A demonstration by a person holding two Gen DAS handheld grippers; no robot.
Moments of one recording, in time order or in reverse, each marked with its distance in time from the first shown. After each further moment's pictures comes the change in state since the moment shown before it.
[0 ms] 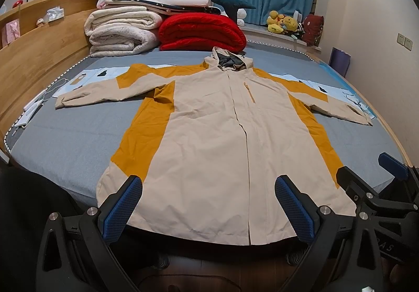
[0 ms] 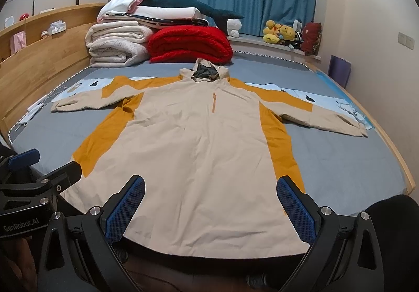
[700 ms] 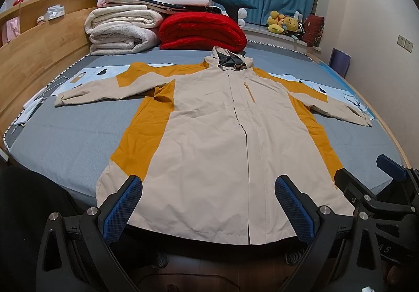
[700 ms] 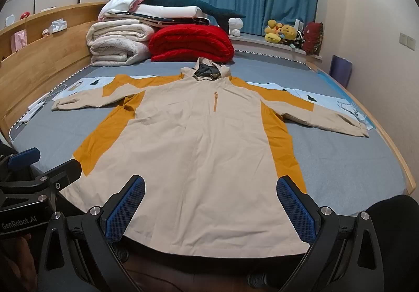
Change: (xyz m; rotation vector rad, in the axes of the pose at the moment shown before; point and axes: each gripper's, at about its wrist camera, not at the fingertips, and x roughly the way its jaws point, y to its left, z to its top) left arm 0.002 -0.005 -0.004 0.004 -0.002 0.000; right arm 0.001 0.000 -0.001 0.002 -0.001 0.000
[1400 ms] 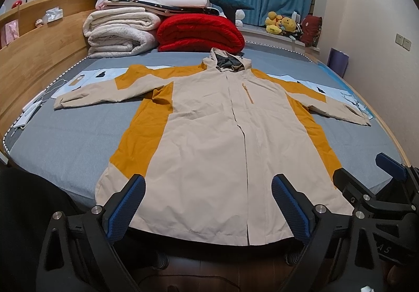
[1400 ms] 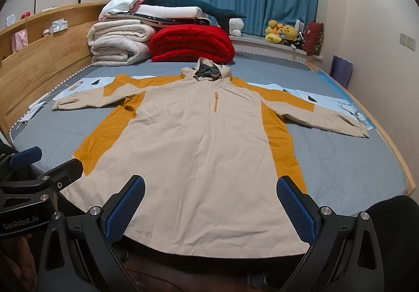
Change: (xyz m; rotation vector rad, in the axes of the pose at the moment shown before) left arm -0.002 0.002 0.003 0.009 -0.004 -0.011; right arm 0.000 0.000 0.001 -0.001 0.000 0.002
